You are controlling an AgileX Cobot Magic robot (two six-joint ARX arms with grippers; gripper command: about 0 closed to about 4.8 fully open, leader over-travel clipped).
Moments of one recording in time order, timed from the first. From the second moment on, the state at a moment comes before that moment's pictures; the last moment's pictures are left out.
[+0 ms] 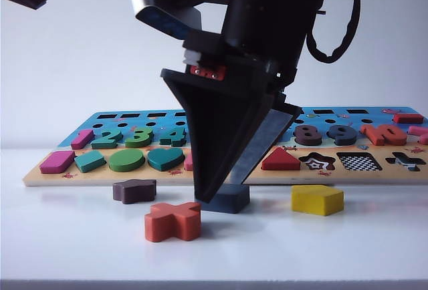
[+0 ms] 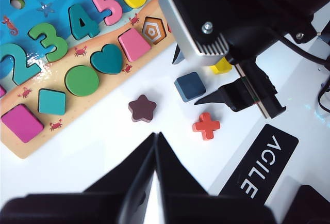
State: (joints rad) left arm -0.58 0.74 0.82 -0.85 0.39 0.02; right arm 0.93 1.63 1.14 -0.78 -0.08 -0.18
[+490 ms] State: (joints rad) left arm -0.58 0.74 0.82 -0.85 0.39 0.02; right arm 0.94 1.64 1.14 -0.79 -0.08 -0.18
